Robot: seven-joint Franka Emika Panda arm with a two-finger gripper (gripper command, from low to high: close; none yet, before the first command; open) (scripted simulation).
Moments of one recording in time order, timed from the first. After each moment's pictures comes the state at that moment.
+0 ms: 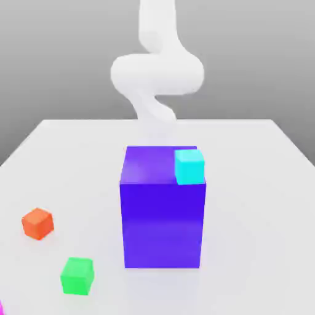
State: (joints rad) arm -0.03 -0.71 0.00 -2.28 0.00 2.32 0.84
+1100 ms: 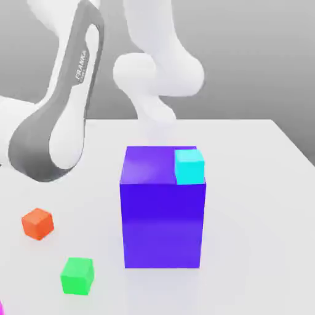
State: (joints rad) arm -0.36 0.50 -0.15 -2.03 0.12 2.54 1.18
